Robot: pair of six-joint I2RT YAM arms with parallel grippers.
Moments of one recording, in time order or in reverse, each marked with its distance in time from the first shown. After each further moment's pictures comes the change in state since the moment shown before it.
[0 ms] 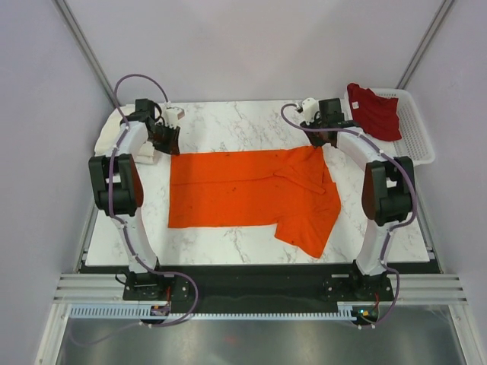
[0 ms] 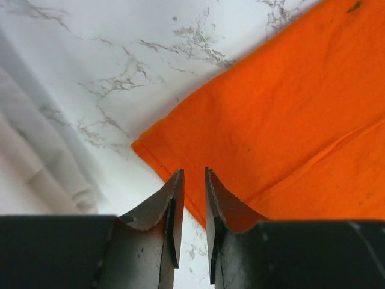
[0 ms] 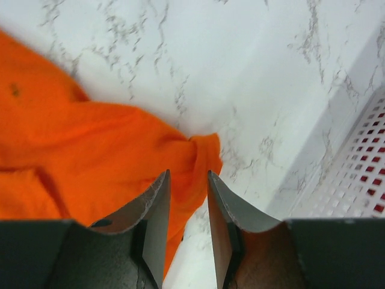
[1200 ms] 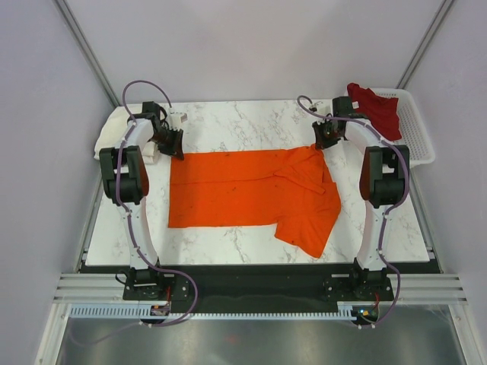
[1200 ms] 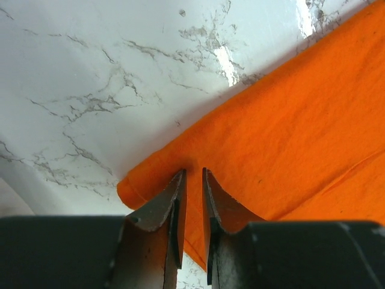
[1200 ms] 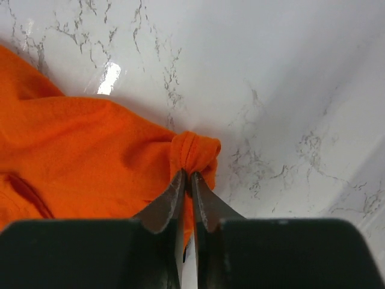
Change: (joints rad) left arm 0.000 0.259 0.192 -0.114 0.040 -0.072; right arm -0.135 0.288 0.265 -0.196 -0.216 0.096
